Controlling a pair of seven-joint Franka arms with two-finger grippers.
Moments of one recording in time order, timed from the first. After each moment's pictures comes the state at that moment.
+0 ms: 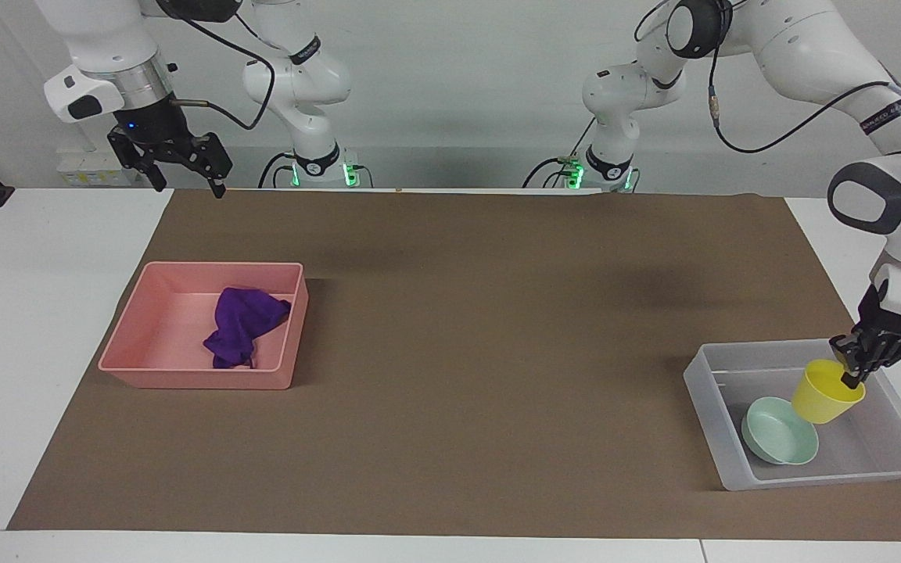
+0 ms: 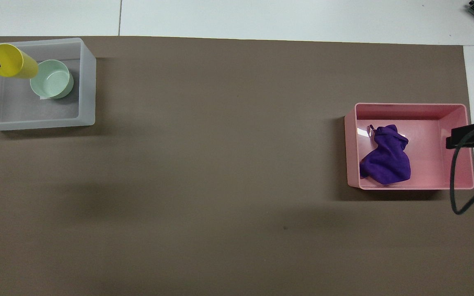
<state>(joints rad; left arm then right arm) 0.18 0.44 -0.02 -1.46 -0.06 2.24 0.13 0.02 -0.08 -0.07 -1.61 -0.03 1.54 0.09</state>
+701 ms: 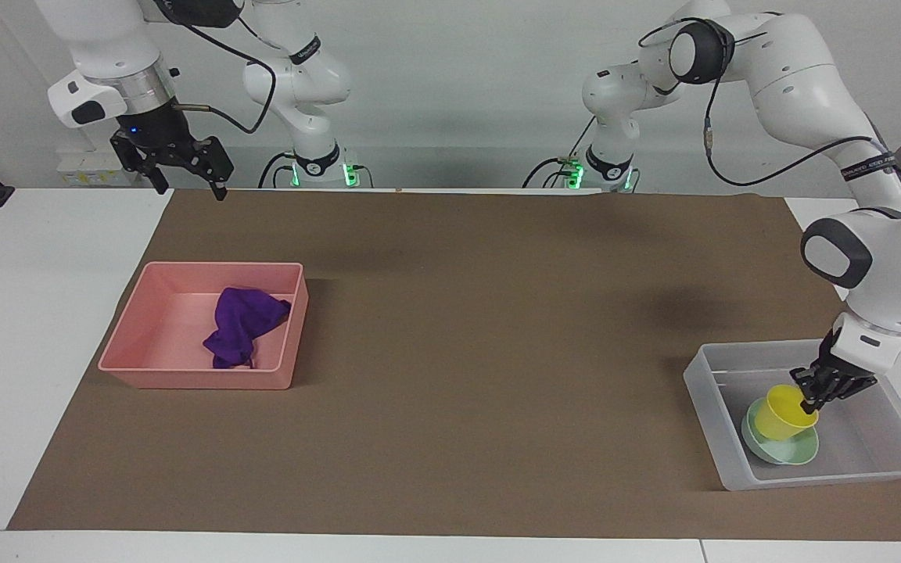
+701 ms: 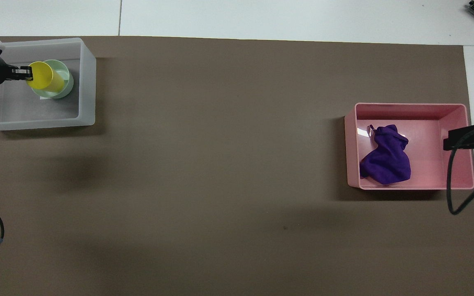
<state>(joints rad) 0.18 0.55 -0.03 -1.48 -0.07 2.31 0.24 0.02 -0.09 -0.07 -1.64 -0.03 1.56 0.09</state>
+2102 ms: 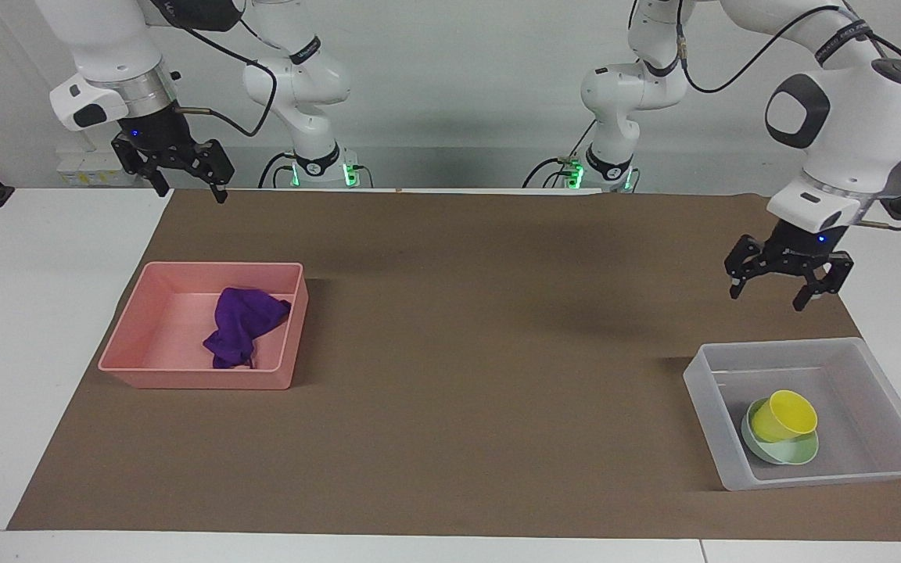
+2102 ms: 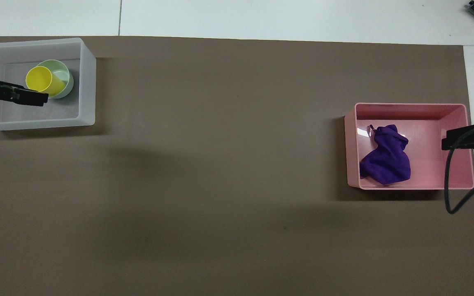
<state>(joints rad) 0.02 -0.02 -0.04 -1.83 -0.06 2.07 0.33 0.02 -0.10 -0.07 -1.65 -0.03 1.58 0.09</state>
